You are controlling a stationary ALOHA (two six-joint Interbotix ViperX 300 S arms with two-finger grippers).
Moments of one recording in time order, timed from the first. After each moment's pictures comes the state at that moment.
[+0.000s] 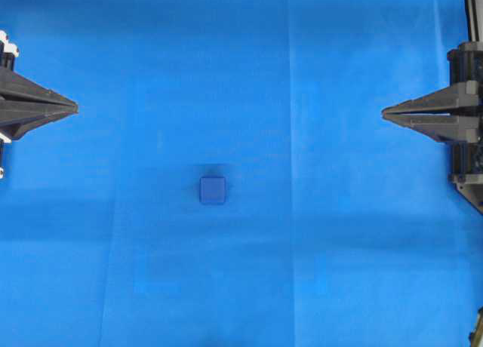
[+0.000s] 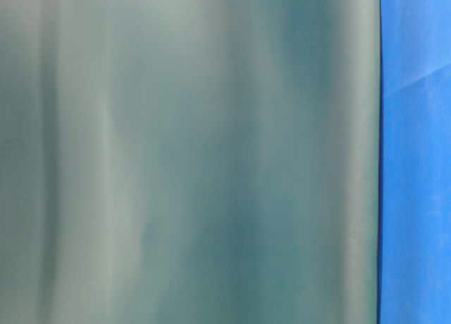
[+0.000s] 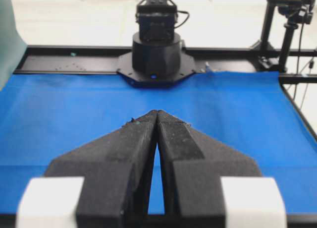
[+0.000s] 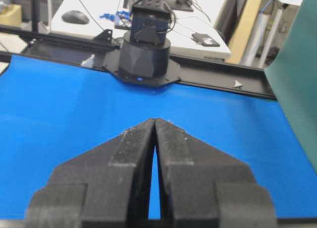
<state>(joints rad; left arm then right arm) 0.00 -0.97 1.18 0.00 -0.29 0.00 0.00 -0.97 1.18 0.00 -0.29 0.00</state>
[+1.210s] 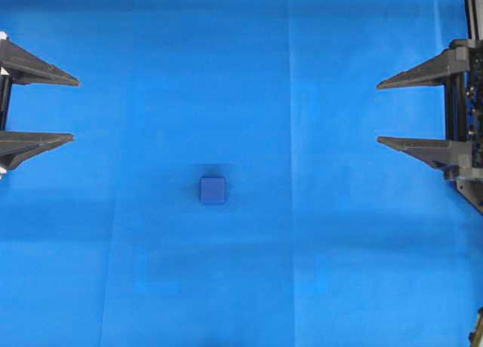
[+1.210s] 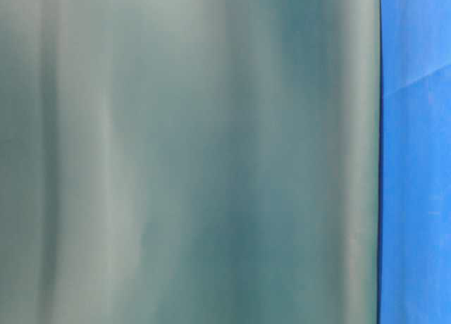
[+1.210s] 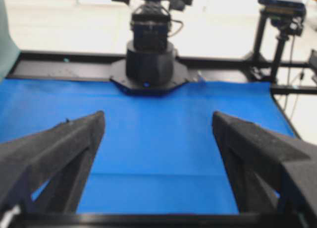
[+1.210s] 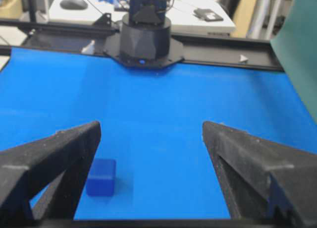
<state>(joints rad) -0.01 -0.96 1.18 0.00 -0.32 -0.04 -0.03 -0.94 1.16 0.01 -0.23 0.07</state>
